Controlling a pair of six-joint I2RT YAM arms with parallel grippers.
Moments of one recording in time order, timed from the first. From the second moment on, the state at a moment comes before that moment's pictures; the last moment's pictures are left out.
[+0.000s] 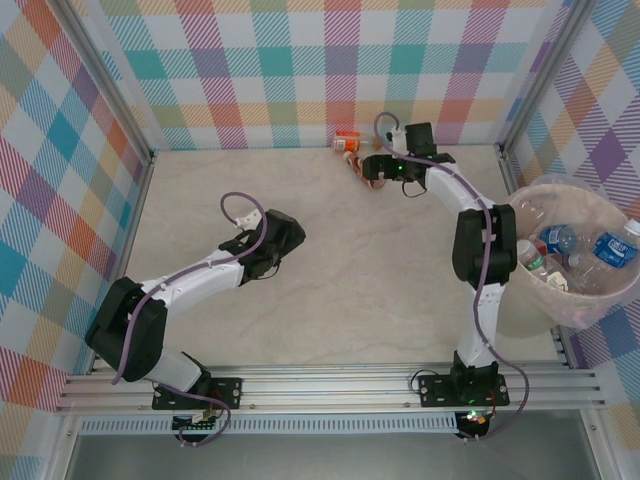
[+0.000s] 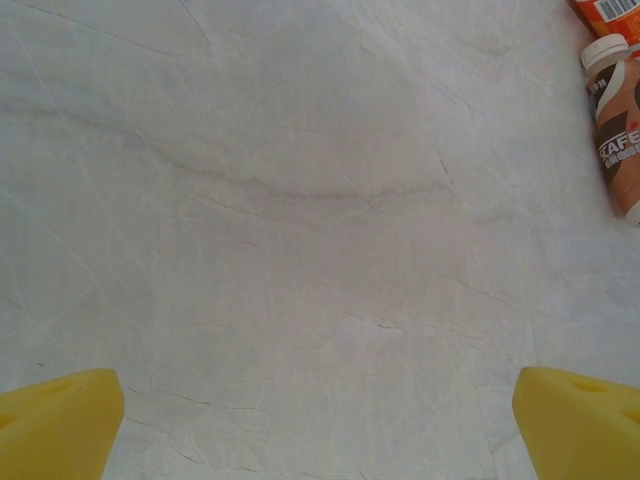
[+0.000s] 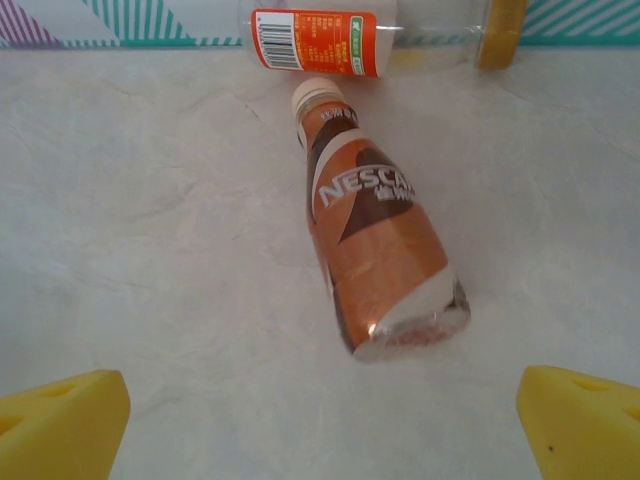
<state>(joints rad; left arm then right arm) -0.62 1.48 0.92 -0.29 -0.35 -1.10 0.21 2.15 1.80 -0.43 -0.29 0.09</state>
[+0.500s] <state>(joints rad) -0.59 1.50 0.92 -0.30 -0.35 -1.10 0.23 2.53 2.33 -0.69 -0.23 -0.18</state>
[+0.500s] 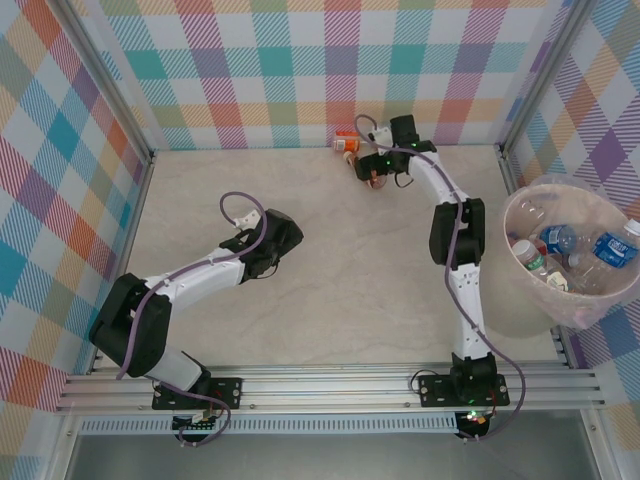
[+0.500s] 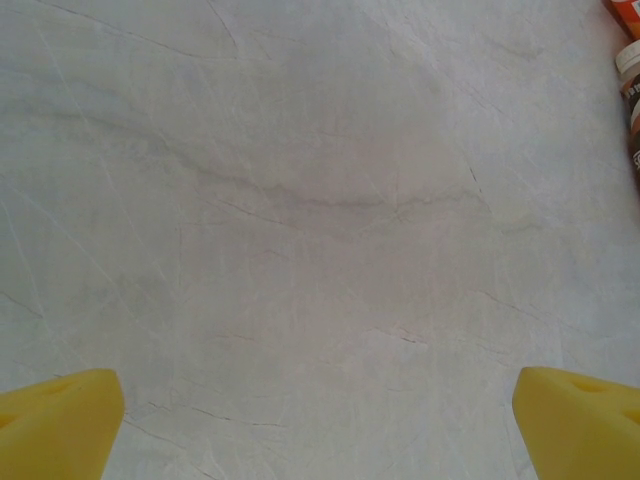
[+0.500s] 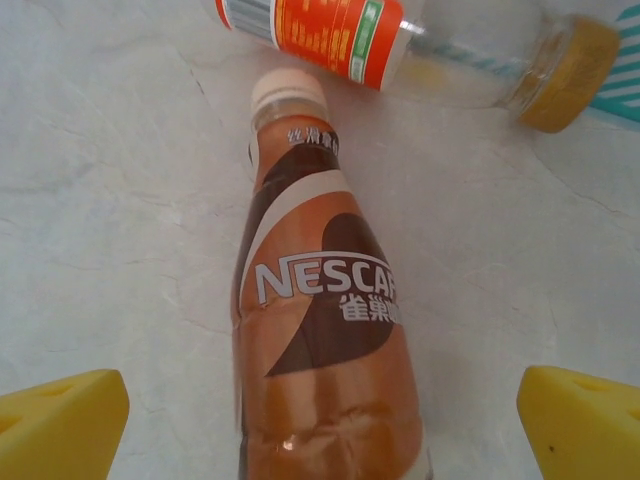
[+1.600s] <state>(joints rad) -0.57 1.51 0.89 -0.28 -0.32 -1.10 0.32 2.09 1.80 -0.62 -0.05 -0.16</state>
